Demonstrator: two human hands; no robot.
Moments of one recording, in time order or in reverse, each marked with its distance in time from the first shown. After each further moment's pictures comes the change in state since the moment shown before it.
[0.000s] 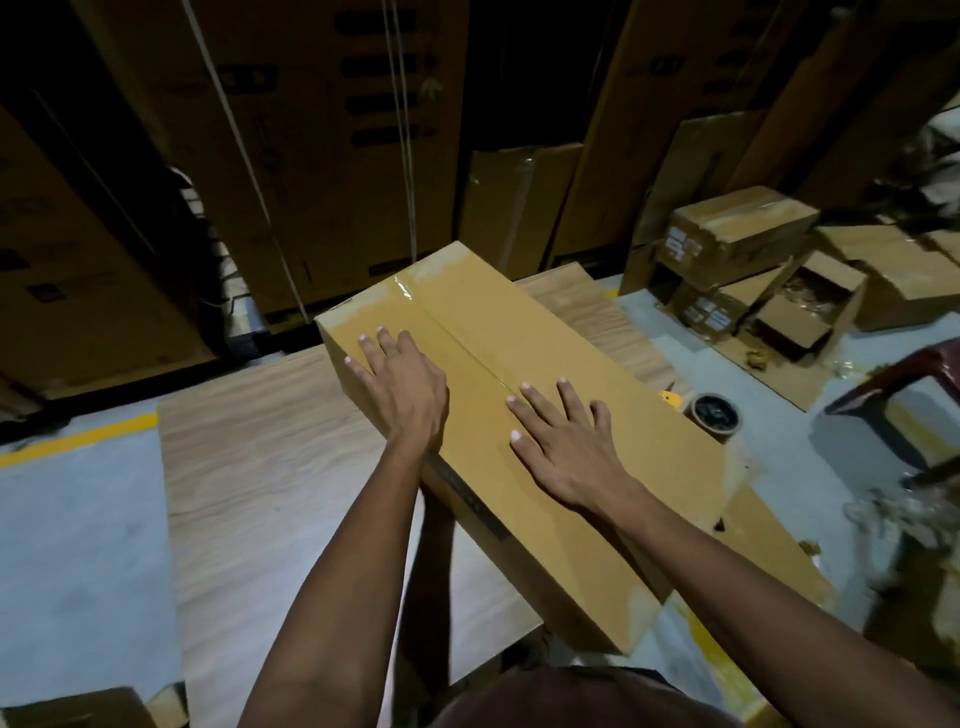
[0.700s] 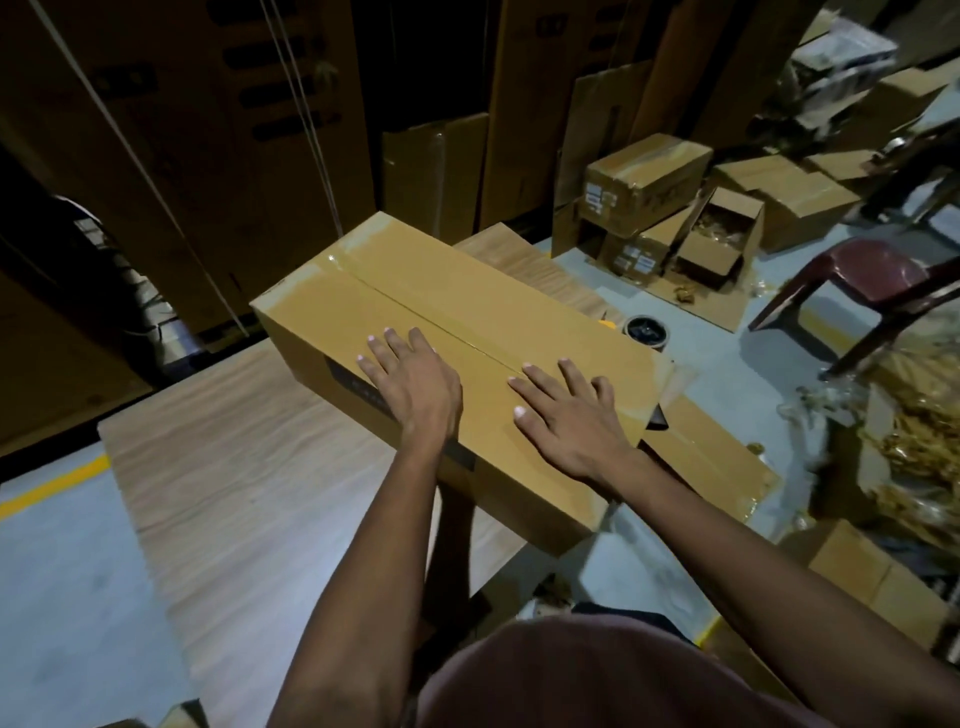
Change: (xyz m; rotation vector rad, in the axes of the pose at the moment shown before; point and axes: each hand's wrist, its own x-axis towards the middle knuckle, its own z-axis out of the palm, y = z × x) left_hand -0.087 0.026 0.001 0.063 -0.165 0.208; right_hand -0.093 0.013 0.015 0.030 0.041 0.173
